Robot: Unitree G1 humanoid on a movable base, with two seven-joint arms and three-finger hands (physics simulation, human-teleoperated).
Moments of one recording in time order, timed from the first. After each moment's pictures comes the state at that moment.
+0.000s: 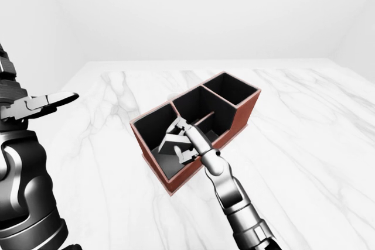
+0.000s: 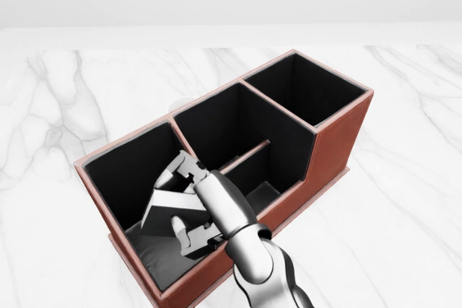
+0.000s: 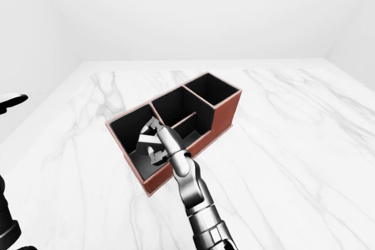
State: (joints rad) left arm -0.31 0.45 0.52 -0.36 -0.53 0.09 0.12; right arm -0.27 0.17 0.26 0.19 -0.56 0.09 0.16
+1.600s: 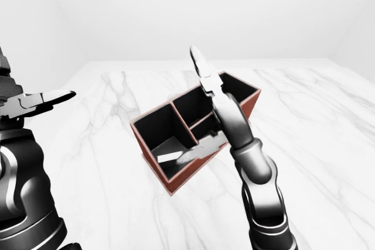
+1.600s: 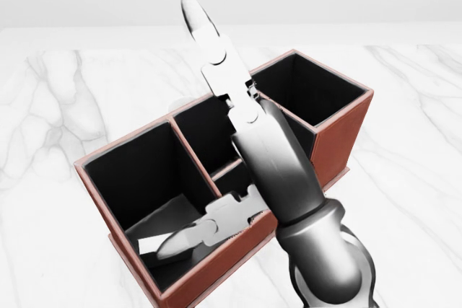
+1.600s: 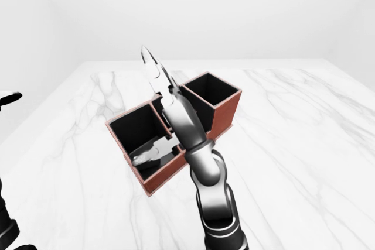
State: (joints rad) left arm -0.32 0.46 0.52 -0.39 -0.55 0.09 0.12; right arm -0.24 0.11 0.25 -0.50 -0.42 0.09 0.28
